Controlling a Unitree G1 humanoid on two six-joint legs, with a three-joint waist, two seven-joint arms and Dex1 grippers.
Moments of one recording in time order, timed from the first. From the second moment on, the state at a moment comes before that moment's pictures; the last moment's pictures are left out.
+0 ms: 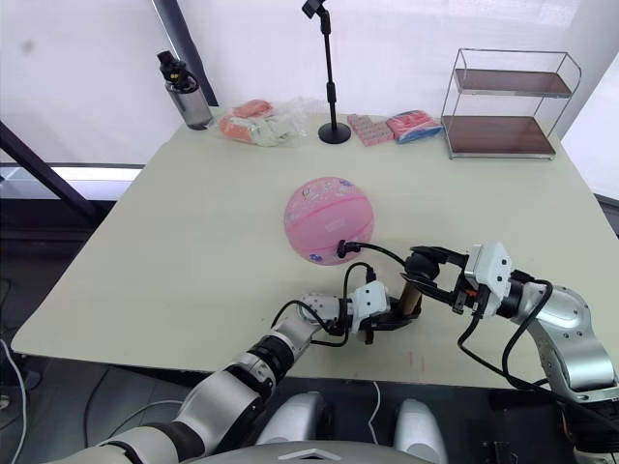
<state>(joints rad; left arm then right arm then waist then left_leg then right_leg) -0.55 -0.03 -0.40 1.01 0.16 -0.46 -0.89 0.00 -0.67 -0.03 -0.22 0.48 -0.01 1.01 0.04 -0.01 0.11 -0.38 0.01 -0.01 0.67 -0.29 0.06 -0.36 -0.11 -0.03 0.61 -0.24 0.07</state>
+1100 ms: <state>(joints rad) -0.56 -0.04 -0.40 0.98 0.15 -0.48 -0.91 -0.30 -1.02 -0.42 -0.40 0.99 0.62 1.01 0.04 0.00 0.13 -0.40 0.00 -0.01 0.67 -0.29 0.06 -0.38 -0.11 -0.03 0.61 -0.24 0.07</state>
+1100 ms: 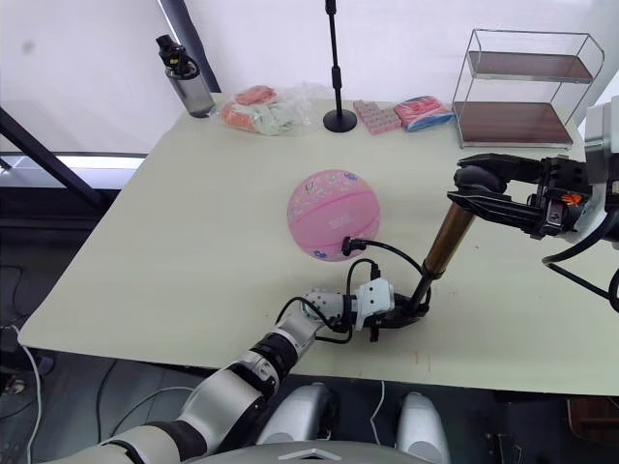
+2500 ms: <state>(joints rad) -0.55 -0.04 -0.40 0.99 0.17 -0.47 -0.89 0.01 -0.80 -0.20 -0.36 0.64 0.20 1.02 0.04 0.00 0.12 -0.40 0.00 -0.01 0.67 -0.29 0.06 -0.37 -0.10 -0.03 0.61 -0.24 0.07</state>
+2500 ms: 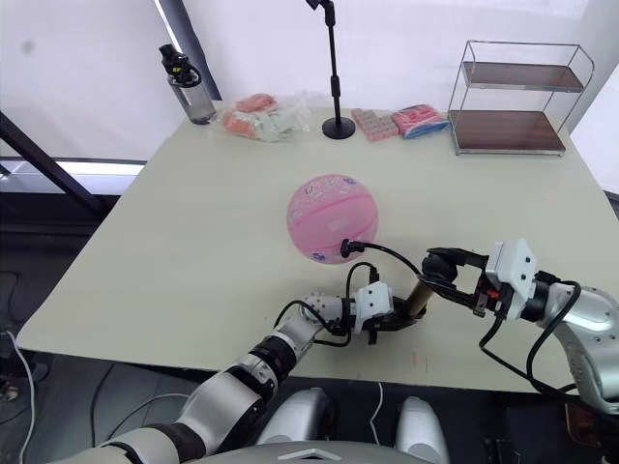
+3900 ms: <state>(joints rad) -0.55 -0.02 -0.40 0.99 0.16 -0.47 -0.89 -0.02 -0.76 -0.23 -0.41 0.65 0.23 1.02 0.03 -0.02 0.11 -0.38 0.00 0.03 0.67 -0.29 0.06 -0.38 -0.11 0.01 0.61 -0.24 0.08</state>
